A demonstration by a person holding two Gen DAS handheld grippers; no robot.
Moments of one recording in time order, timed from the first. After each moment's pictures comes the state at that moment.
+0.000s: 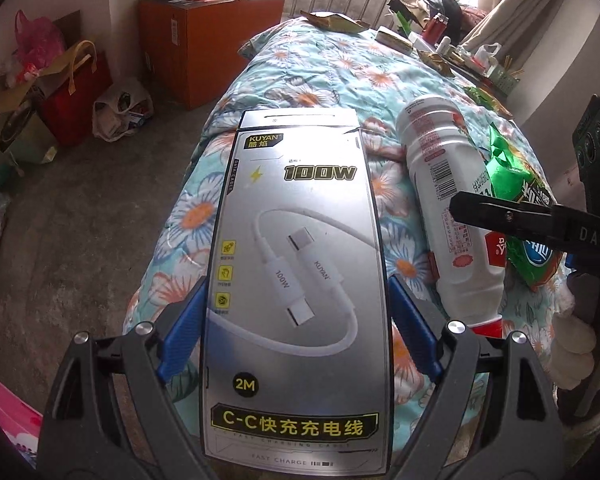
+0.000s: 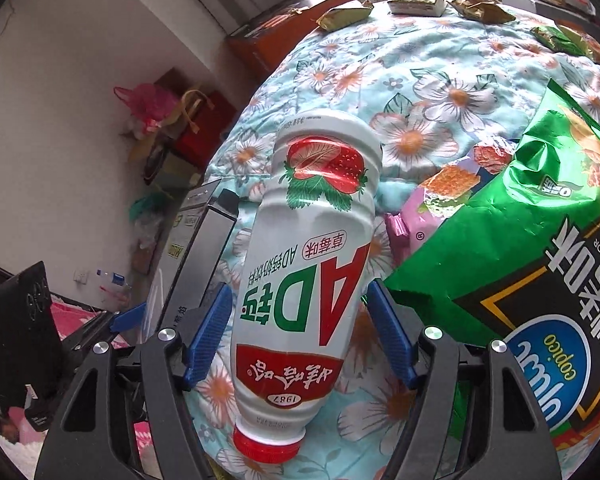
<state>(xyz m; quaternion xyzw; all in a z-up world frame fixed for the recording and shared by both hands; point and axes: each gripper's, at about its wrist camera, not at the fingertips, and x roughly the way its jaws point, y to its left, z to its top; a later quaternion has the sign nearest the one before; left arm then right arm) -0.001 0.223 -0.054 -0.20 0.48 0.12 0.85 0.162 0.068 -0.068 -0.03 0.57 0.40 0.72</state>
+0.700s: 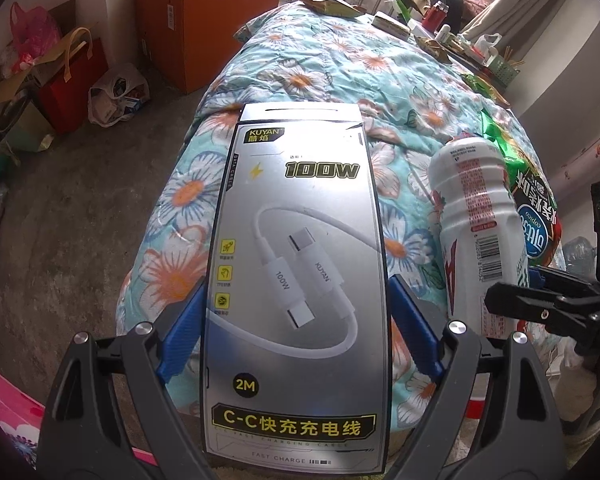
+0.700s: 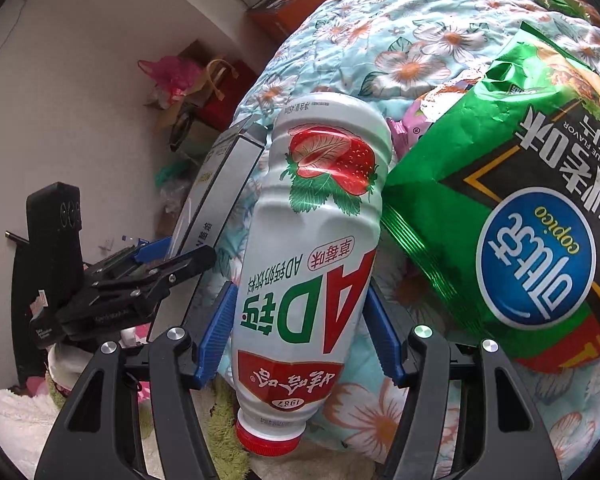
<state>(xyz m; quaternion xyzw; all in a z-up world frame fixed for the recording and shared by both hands) -0.001 0.217 -0.055 -0.21 0.50 0.11 0.83 0.124 0.023 -0.066 -0.03 0.60 0.43 0.67</state>
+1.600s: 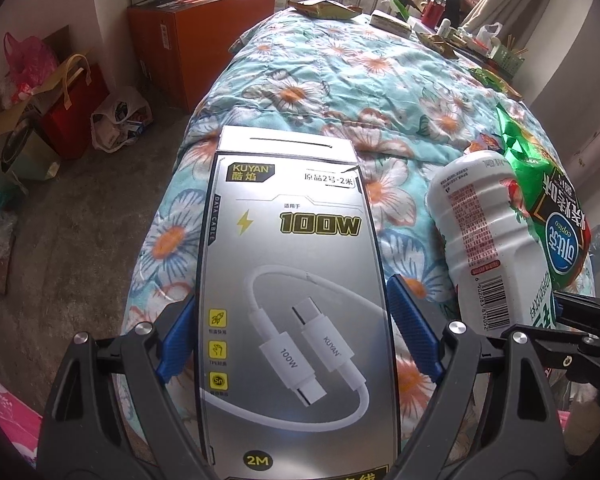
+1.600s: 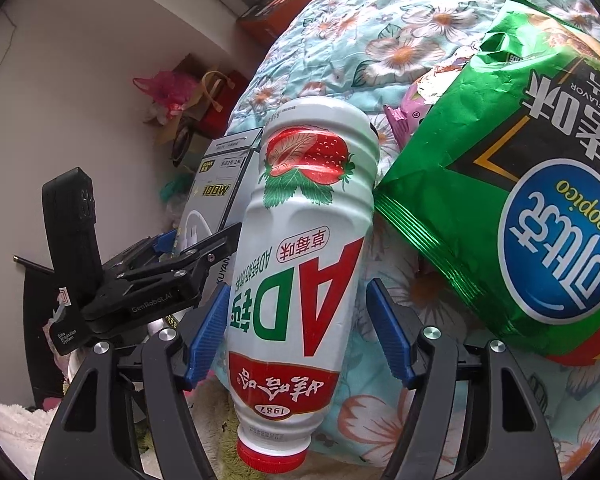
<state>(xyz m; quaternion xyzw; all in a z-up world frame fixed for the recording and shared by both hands) 0.031 0.214 -0.066 -0.16 0.49 0.13 0.85 0.126 0.022 -0.078 0.02 0.61 0.42 0.67</state>
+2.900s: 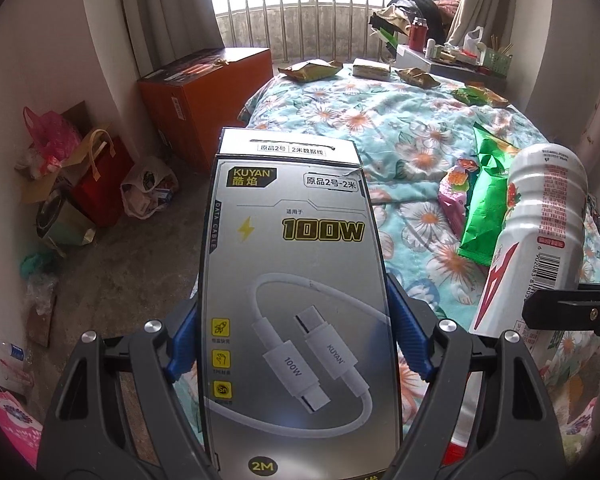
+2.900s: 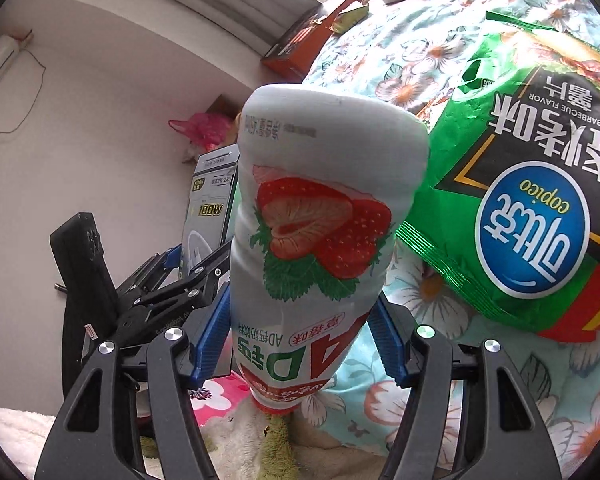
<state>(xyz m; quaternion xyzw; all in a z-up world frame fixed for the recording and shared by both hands) 0.015 0.183 -0.010 -0.05 0.43 0.16 0.89 0.128 -0.008 -0.053 0.12 0.57 0.45 0.68</state>
